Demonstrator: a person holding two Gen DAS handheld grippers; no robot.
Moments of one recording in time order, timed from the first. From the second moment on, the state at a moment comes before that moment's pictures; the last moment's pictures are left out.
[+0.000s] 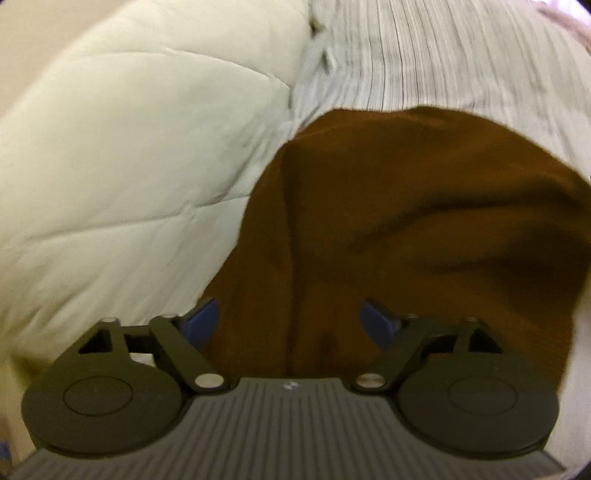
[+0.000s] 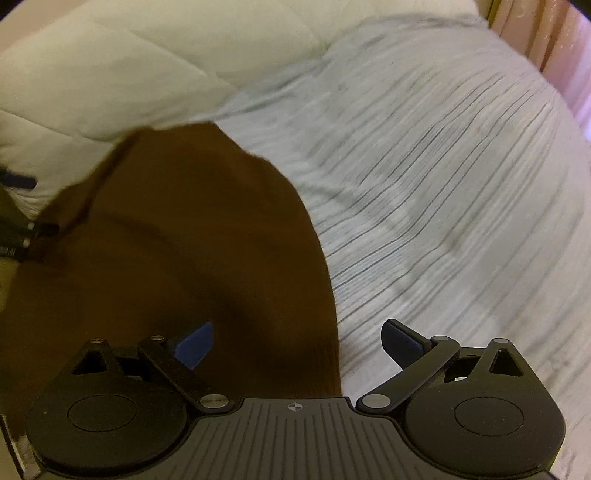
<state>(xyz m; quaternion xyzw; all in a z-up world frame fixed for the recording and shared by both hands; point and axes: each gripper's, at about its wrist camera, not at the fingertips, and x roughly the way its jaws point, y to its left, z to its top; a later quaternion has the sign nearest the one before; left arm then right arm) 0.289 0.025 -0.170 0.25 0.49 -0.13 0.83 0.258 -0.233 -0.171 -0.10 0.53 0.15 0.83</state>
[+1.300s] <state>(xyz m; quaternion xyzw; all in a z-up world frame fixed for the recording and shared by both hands) 0.119 -0.299 0.040 0.32 0.21 -0.52 0.77 -0.187 -0.546 0.076 0.03 0.32 -0.25 0.91</state>
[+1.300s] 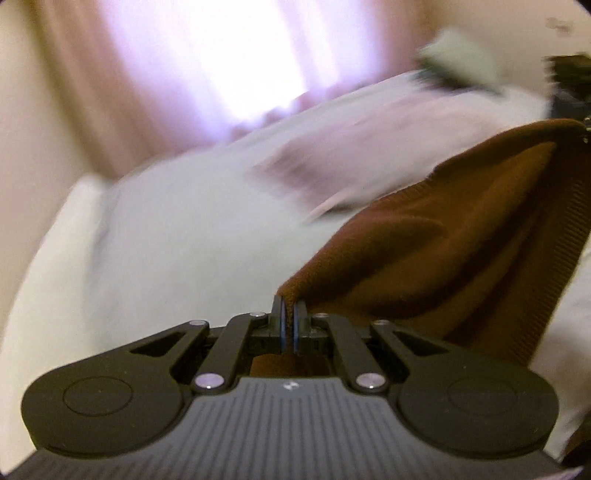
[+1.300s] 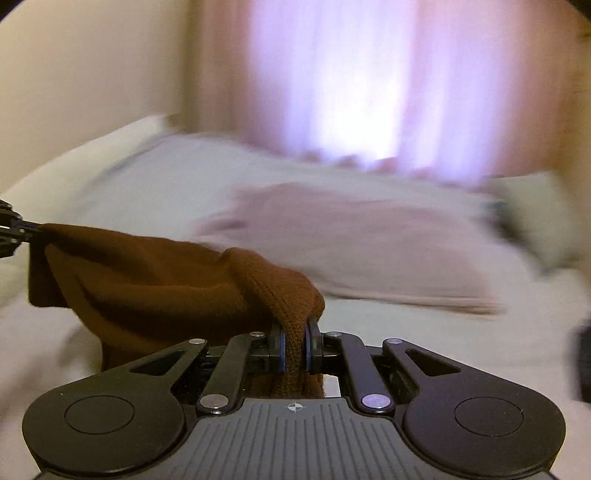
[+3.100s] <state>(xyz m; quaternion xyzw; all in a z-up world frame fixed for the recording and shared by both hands) -0.320 -0.639 -0.191 0.62 -0.04 -0.78 0.12 -0.452 -0.599 -0.183 0.26 0.50 -0.21 0.80</state>
